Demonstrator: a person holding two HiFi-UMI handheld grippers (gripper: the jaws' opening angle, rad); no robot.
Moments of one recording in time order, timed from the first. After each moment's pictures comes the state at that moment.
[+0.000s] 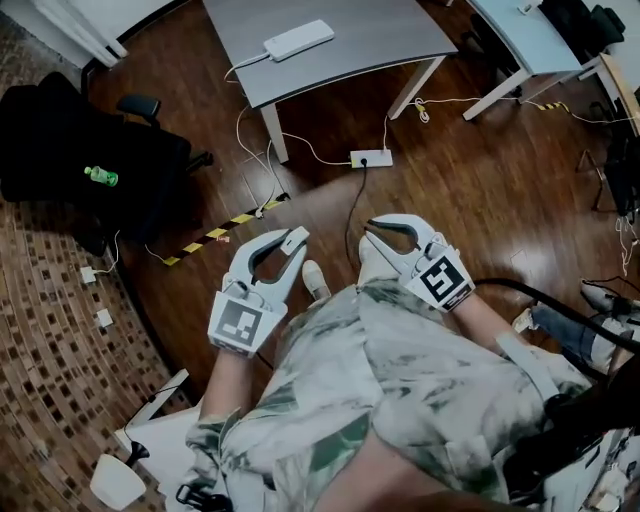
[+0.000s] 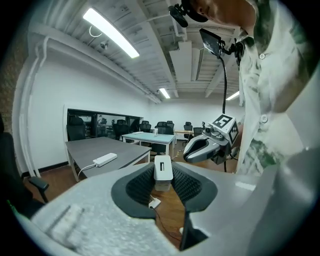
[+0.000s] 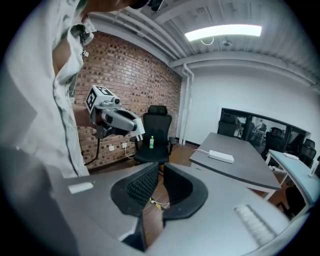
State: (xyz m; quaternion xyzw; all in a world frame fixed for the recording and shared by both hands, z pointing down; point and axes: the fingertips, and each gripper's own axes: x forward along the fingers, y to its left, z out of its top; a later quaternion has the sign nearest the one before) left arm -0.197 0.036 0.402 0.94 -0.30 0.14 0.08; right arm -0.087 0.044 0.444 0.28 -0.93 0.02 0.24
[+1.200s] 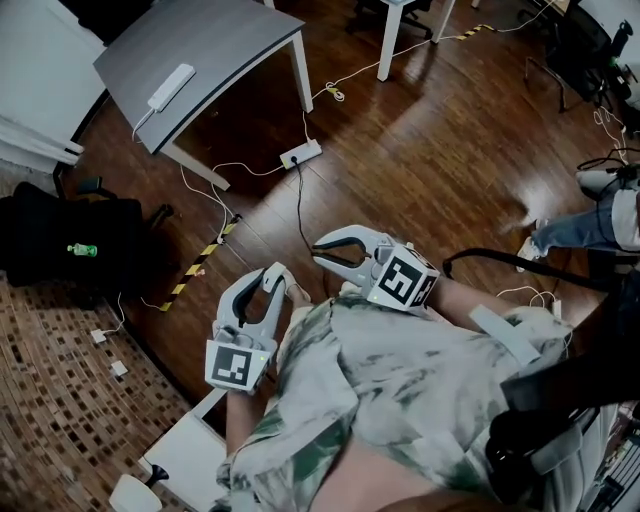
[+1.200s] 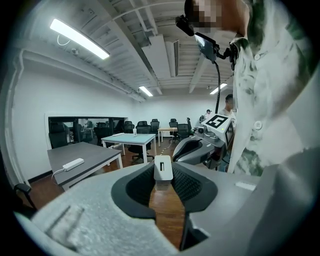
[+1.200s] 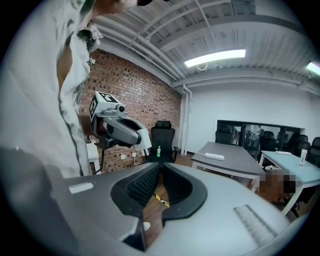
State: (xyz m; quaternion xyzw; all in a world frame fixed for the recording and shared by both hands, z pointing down) left arm -0.002 0.249 0.379 0.95 -0.24 0.17 0.04; right arm 0.058 0.255 0.416 0.28 -0.95 0.01 0.15
